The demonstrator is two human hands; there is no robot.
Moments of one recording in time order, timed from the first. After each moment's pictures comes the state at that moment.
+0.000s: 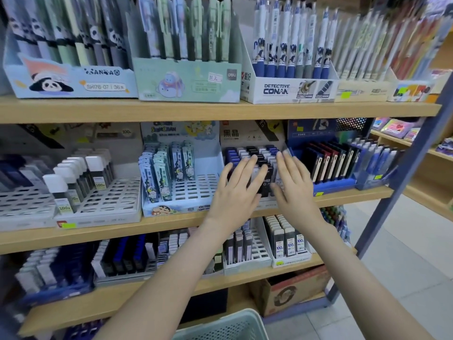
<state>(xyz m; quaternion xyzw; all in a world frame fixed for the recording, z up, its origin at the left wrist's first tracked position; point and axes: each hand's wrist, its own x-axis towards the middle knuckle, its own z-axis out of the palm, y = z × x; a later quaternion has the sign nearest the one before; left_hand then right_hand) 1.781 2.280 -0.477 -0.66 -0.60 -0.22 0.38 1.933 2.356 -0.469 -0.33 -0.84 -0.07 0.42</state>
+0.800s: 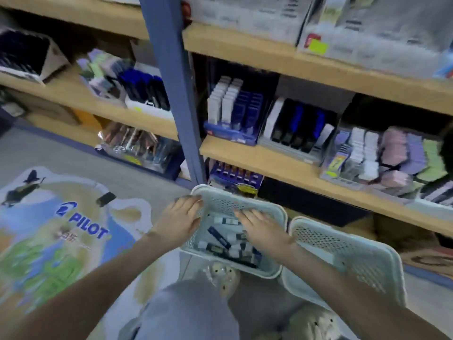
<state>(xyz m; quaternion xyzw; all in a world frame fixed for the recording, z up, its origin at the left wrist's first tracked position) 1.577 1.859 -0.780 -0.50 -0.86 -0.08 0.04 1.715 2.078 -0.775 0.07 -0.99 0.02 -0.12</state>
